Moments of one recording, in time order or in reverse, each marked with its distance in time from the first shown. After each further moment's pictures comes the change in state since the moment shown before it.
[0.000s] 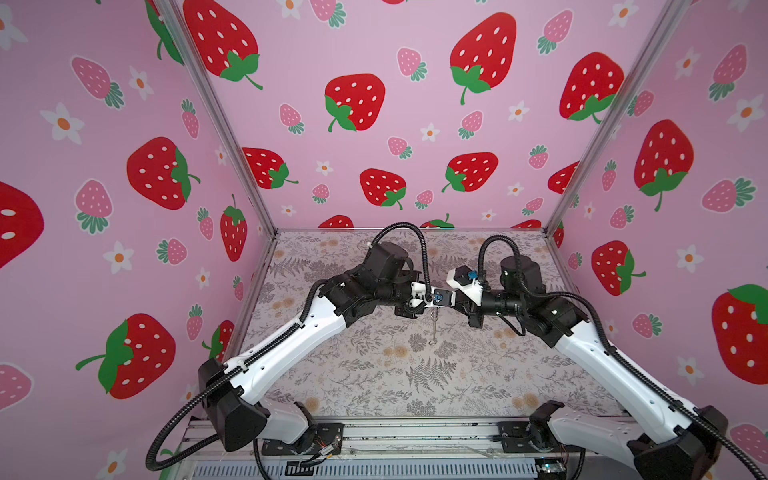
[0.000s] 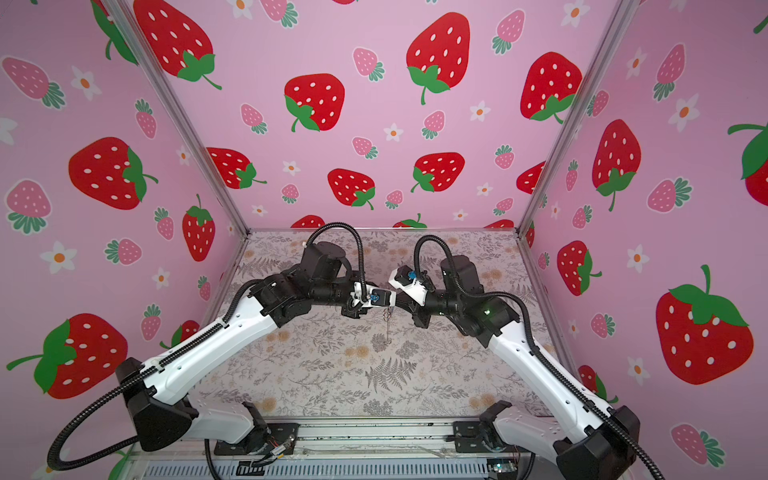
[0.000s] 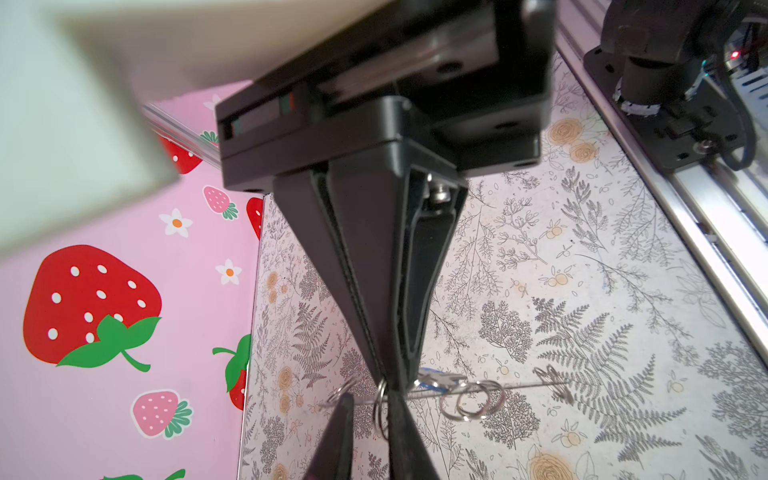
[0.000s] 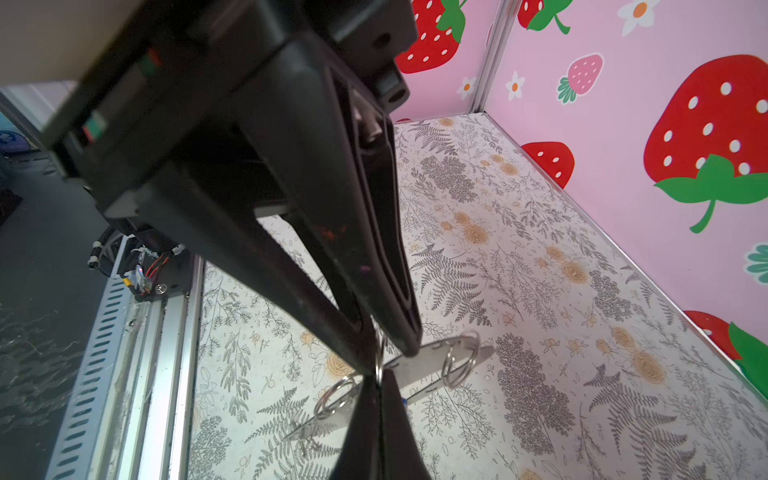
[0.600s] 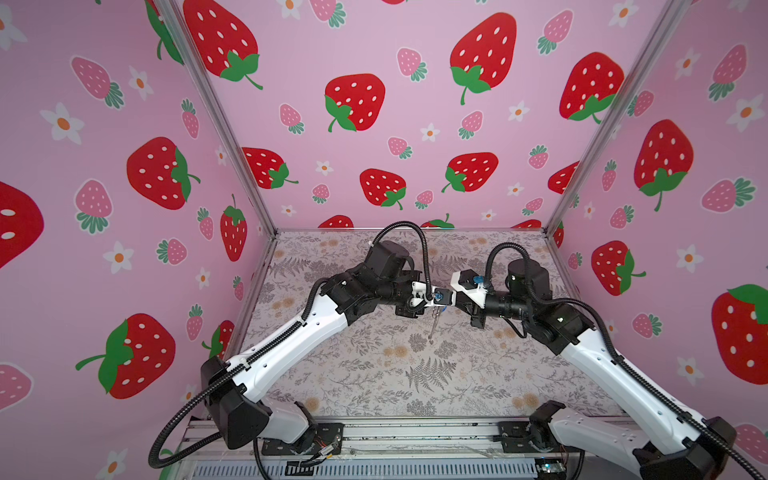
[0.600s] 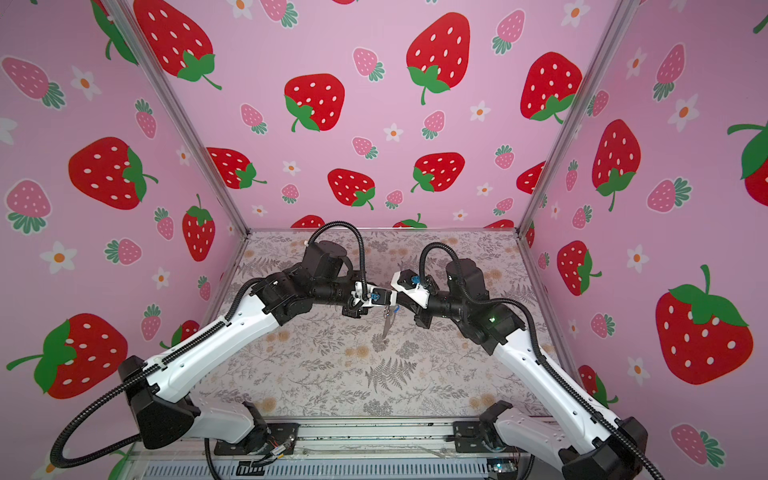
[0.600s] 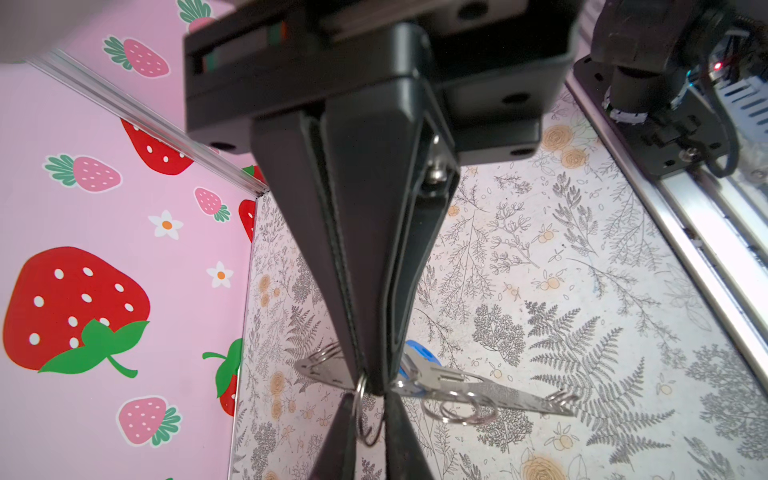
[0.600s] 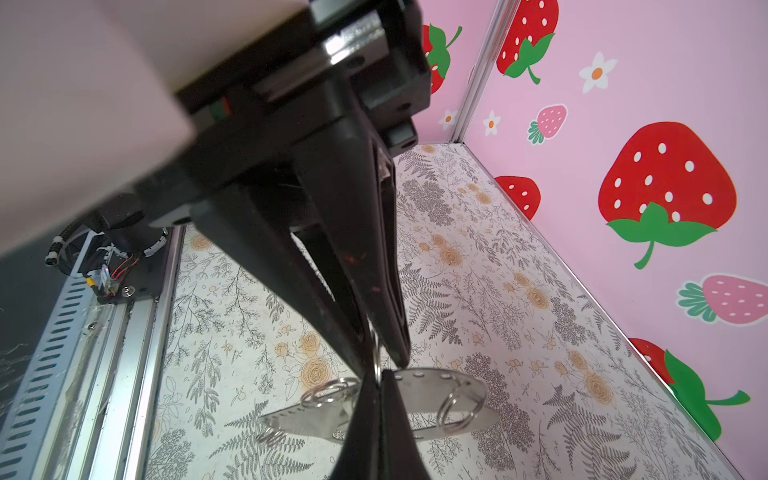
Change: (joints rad) left arm 0.005 0.008 0.005 -0.008 0.029 -0.016; right arm 0.000 -0.055 -0.041 0.074 0.021 -0.042
